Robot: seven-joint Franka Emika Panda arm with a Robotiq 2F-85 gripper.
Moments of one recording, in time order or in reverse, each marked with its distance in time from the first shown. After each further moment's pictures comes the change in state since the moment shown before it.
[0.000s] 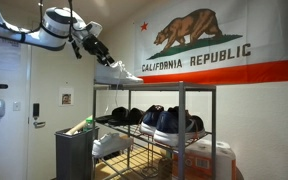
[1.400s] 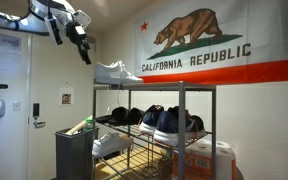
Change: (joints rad) arm 0.108 0.087 0.066 0.299 -0.037 -0.566 -0.128
